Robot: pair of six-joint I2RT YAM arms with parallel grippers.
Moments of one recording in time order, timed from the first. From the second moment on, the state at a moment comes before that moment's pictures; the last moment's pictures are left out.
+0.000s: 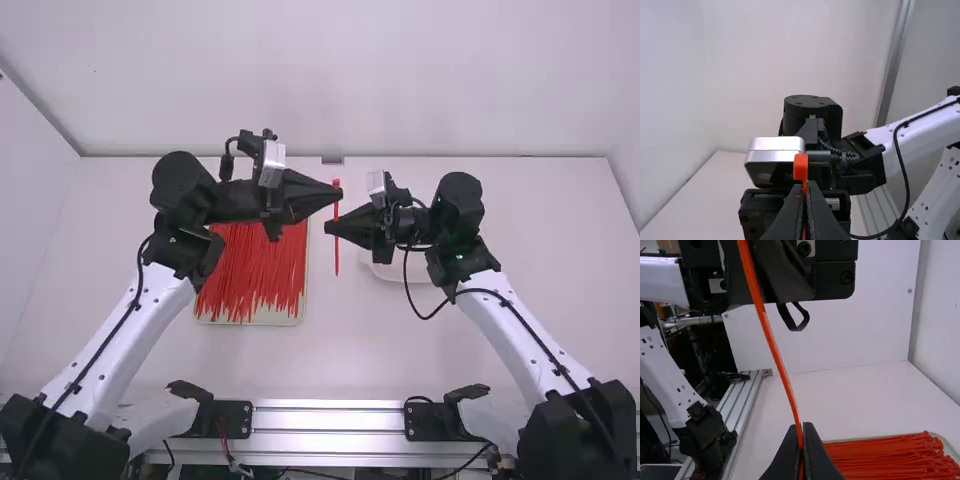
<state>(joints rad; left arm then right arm) -0.31 1.23 1.12 0.39 1.16 -0.28 0.31 1.28 0.90 0.38 -1.30 0.10</state>
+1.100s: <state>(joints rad) -0.21 1.45 1.23 0.35 0.92 -0.36 0.22 1.29 0.90 0.22 -1.34 -0.12</state>
